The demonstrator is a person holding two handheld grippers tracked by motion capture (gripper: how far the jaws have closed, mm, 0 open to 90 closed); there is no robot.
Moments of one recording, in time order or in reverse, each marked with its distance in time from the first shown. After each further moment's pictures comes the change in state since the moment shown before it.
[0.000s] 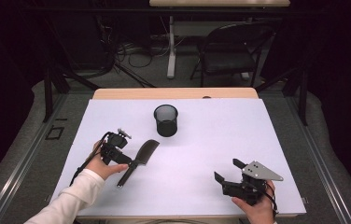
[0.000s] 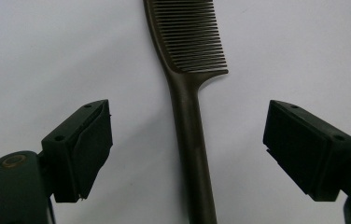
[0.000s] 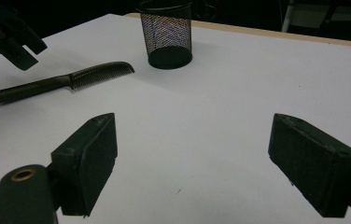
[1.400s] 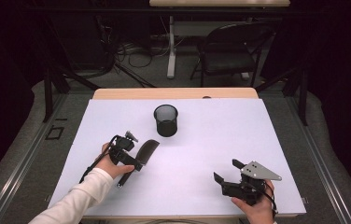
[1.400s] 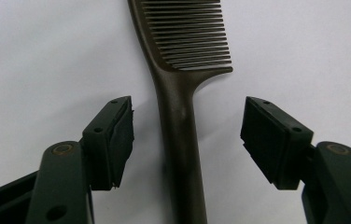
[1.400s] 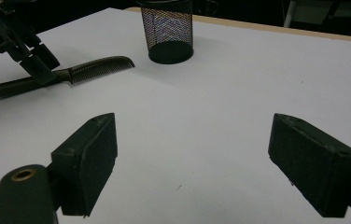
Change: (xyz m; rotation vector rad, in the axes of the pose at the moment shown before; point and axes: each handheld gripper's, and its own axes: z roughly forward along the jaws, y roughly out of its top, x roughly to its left) left arm -0.004 0.007 0.031 0.076 -0.019 -0.036; right arm 0.000 -0.002 0.002 0.021 0.002 -0.006
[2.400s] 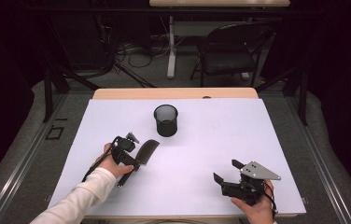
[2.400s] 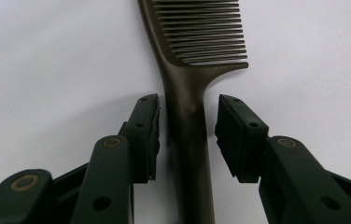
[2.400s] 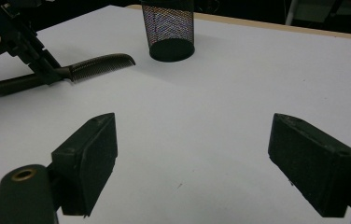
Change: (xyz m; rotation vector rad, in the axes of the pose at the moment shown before) left arm 0.001 0.001 0.007 0.029 0.037 -0.010; right arm 0.000 -0.001 0.001 0.005 0.004 -0.002
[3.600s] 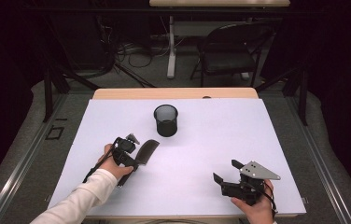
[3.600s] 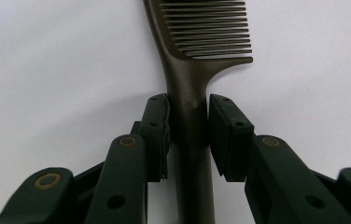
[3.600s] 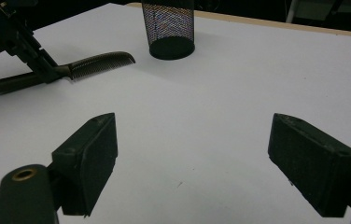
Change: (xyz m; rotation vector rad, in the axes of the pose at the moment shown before) left arm -0.005 -0.002 0.000 0.010 0.043 -0.004; right arm 0.000 -0.001 0.001 0.009 0.002 0.001
